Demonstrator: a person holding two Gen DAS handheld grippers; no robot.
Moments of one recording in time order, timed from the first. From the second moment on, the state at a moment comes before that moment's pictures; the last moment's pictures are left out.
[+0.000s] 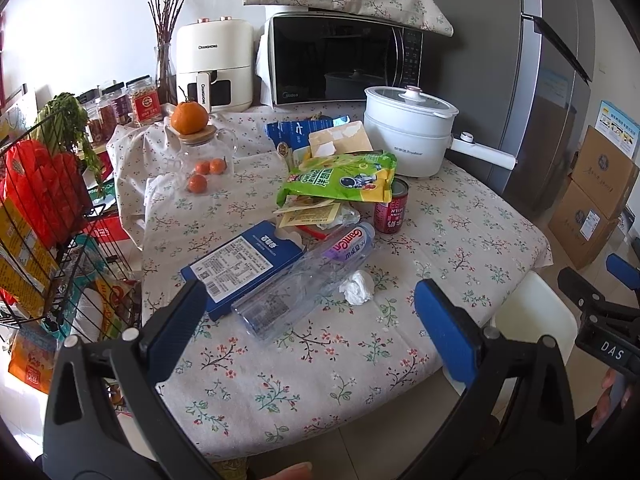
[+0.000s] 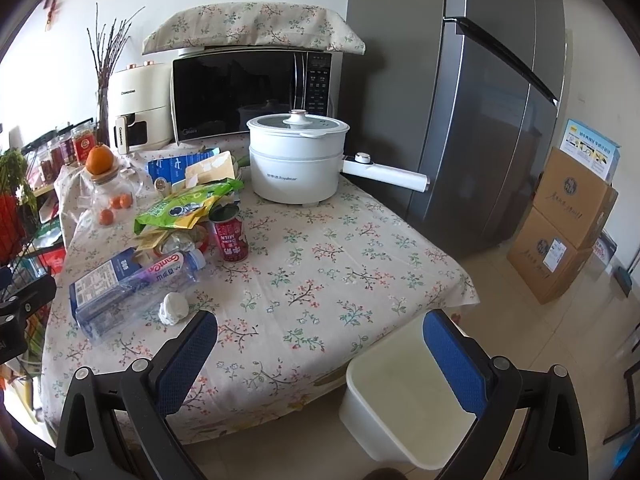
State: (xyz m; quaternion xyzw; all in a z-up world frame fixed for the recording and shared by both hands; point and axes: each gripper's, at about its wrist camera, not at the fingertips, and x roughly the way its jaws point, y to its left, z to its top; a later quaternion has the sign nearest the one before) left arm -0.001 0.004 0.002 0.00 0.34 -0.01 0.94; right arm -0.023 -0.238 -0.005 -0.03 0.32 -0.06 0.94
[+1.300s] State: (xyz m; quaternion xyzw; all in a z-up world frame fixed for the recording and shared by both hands) left arm -0.002 0.007 0.001 0.00 0.33 -0.01 0.94; right arm -0.023 -0.238 -0.006 -0.02 0.32 -0.06 0.94
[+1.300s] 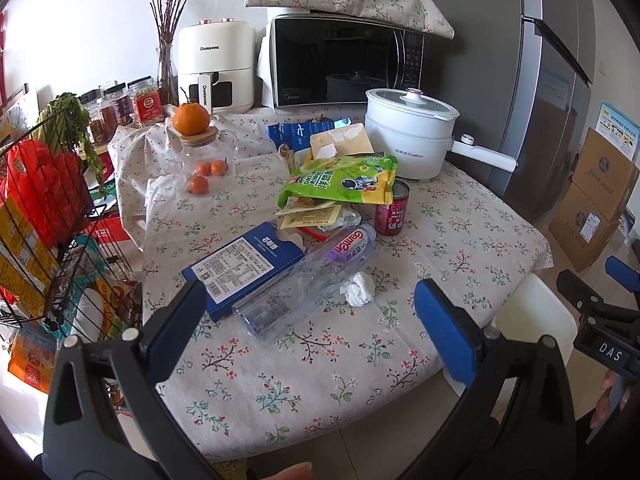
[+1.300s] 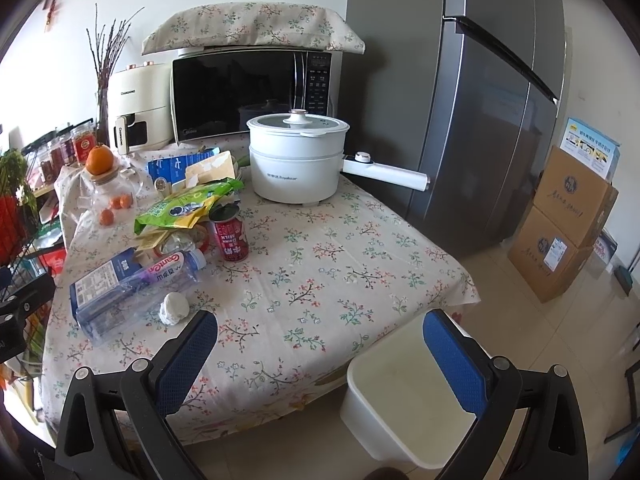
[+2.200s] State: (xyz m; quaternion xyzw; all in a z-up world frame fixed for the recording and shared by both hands) left arm -0.003 0.009 0.001 -0.01 0.33 -0.01 0.94; right arm -0.023 -0.241 -0.007 -0.02 0.32 -0.06 0.94
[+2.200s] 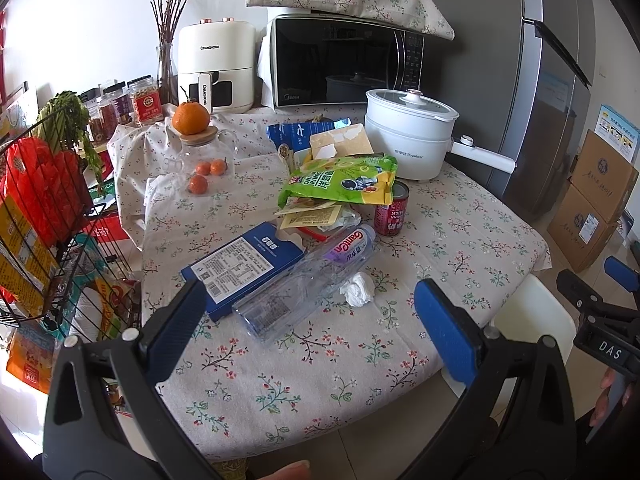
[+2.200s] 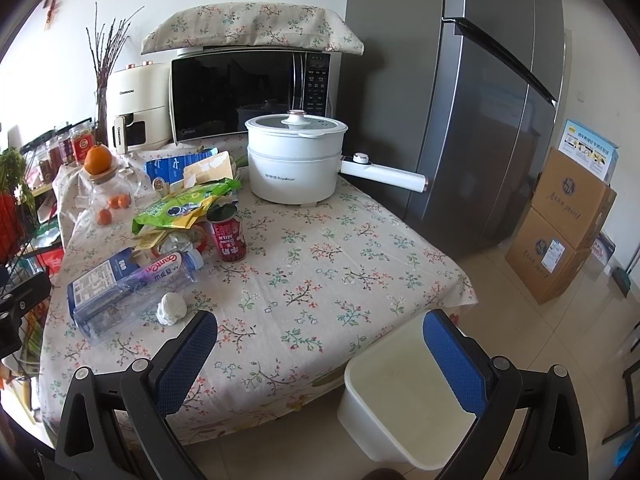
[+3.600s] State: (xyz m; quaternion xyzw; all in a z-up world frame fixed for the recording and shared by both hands) left arm 0.171 0.098 -0.130 0.14 0.58 -0.10 0.80; right arm 0.126 -0.190 -0.083 0.07 0.57 0.11 0.81
